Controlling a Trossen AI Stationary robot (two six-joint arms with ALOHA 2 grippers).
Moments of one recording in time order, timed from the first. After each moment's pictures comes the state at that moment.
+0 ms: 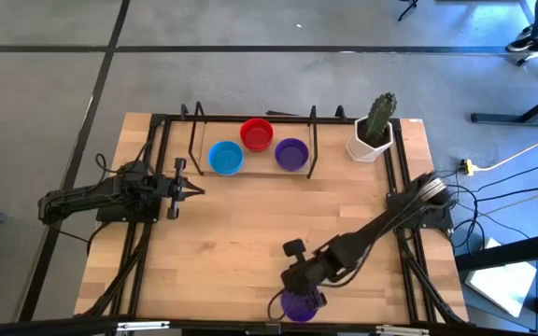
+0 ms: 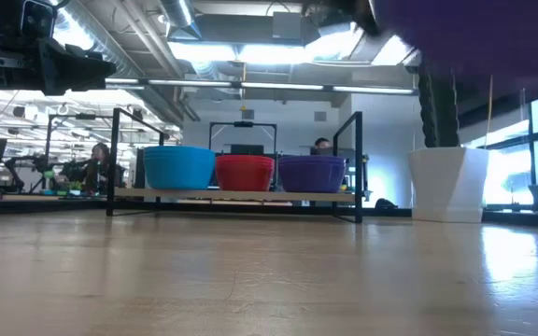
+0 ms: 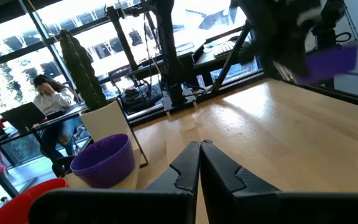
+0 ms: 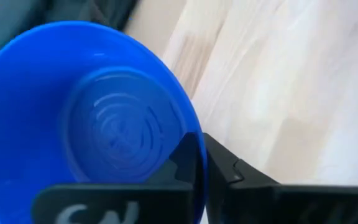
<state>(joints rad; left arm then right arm) 0.23 0.00 0.04 -0.03 0.31 0.34 0.58 1.83 1.48 -0.61 0.12 0.15</state>
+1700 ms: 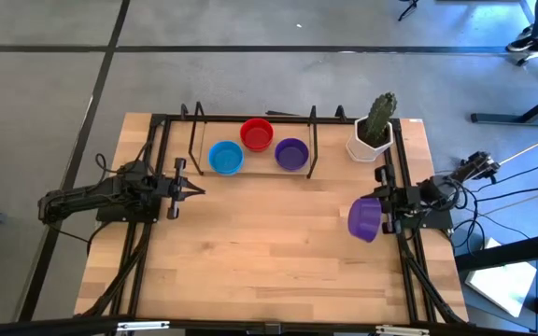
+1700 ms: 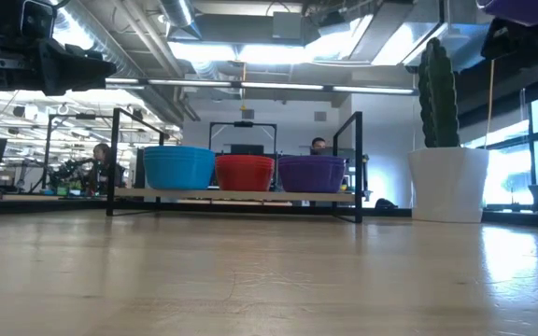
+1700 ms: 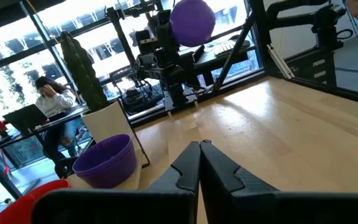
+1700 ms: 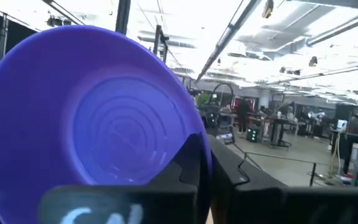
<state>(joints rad) 0.23 0.00 0.04 -0.03 0.31 0.35 0.52 0.13 0.06 0.42 0.41 -0.30</state>
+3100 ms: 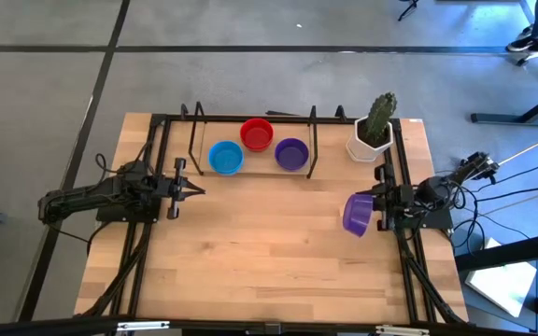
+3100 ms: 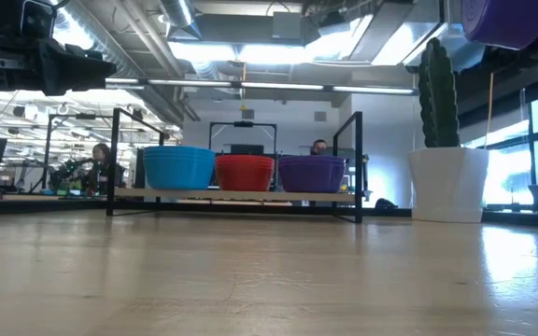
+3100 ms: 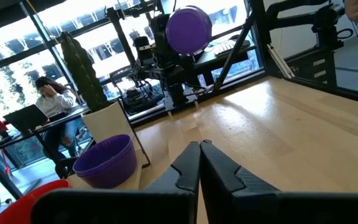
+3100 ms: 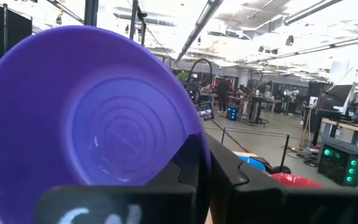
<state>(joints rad) 0.23 0.00 0.04 -0.03 0.31 0.35 0.52 0.12 0.06 0.33 0.52 -0.27</state>
